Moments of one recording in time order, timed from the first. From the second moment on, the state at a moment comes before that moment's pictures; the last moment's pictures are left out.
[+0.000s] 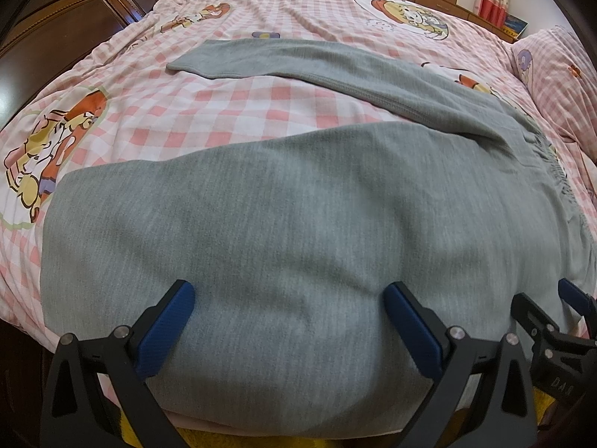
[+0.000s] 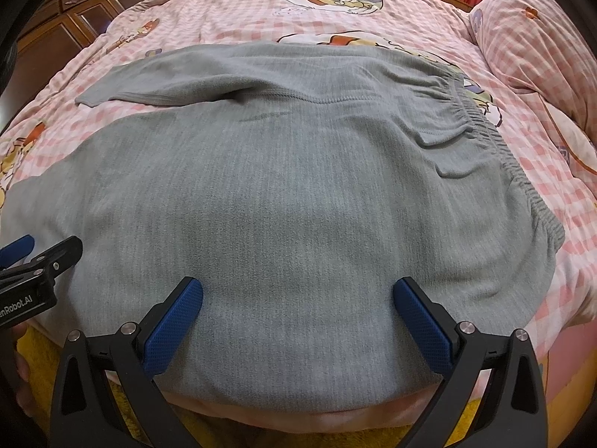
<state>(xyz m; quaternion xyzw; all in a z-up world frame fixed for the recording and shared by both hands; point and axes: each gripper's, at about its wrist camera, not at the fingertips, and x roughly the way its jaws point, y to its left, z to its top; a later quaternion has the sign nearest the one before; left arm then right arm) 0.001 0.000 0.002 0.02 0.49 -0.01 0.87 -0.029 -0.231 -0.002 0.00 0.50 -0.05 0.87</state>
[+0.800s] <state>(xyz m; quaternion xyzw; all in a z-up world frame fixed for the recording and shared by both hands) 0.026 -0.010 0.047 0.04 0.48 -0.07 0.87 -0.012 -0.264 0.044 0.04 0.49 -0.01 0.87</state>
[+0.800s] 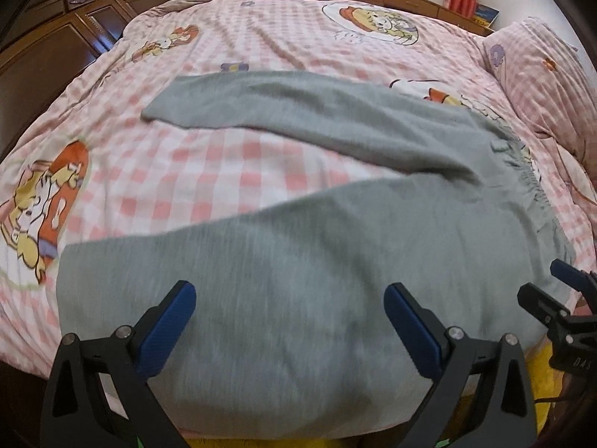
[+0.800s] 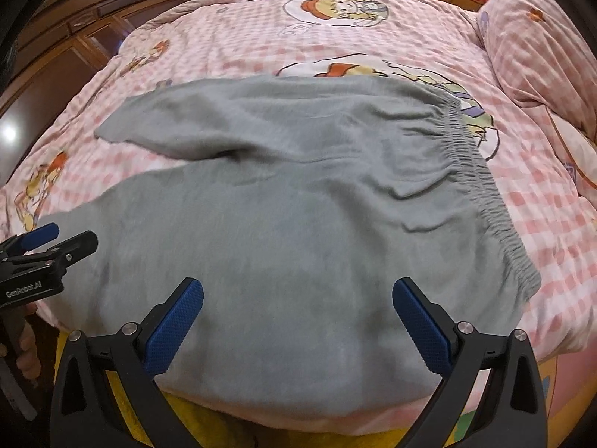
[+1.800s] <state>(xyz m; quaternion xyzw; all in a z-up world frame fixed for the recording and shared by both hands) 0.215 -0.060 0.076 0.08 0.50 -0.11 0.86 0.122 -0.388 0.065 0.02 0.50 -0.05 0.86</state>
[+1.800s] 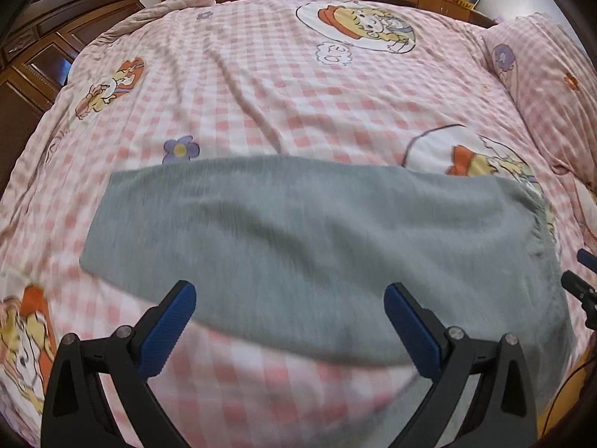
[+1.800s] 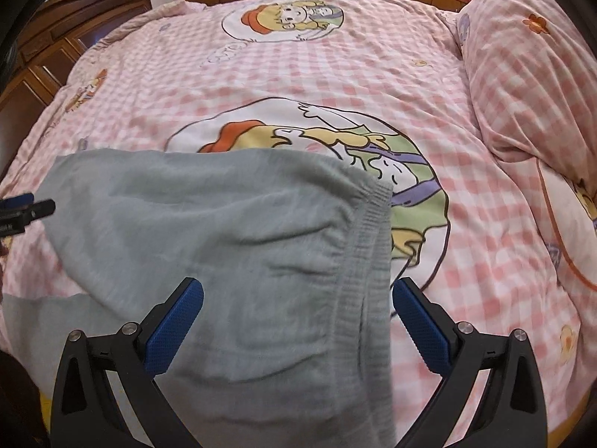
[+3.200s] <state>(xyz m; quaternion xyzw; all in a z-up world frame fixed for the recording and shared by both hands) 0.329 -0.049 0.025 0.12 0.52 -0.18 0.83 0.206 -0.420 0.044 0.06 0.52 0.02 0.85</state>
